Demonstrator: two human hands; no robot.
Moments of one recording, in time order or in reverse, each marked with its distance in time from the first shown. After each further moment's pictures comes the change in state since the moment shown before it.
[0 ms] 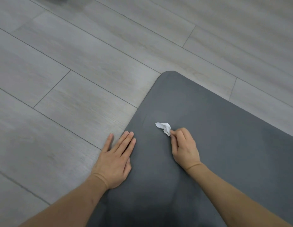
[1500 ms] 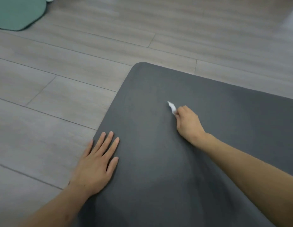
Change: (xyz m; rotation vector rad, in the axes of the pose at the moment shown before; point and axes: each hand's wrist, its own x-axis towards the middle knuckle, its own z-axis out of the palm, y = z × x) left_hand -0.106 0.026 0.025 0.029 0.070 -0.037; right_hand -0.087 0.027 -0.053 -0.232 0.095 0.127
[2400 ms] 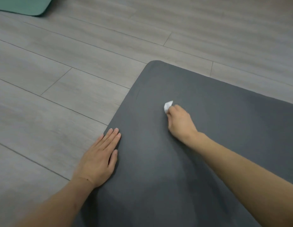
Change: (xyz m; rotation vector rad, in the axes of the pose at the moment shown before) left_hand 0.000 -0.014 0.005 -0.153 0.086 -0.020; right_hand 0.022 -0.062 0.018 0.057 -0.092 -0.088
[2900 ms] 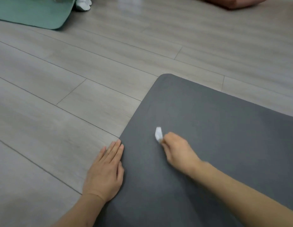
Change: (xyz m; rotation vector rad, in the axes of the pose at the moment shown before) left_hand 0.000 0.008 -0.008 0.045 0.079 -0.145; right_hand -0.035 -0.043 0.008 0.107 -0.074 -0.295
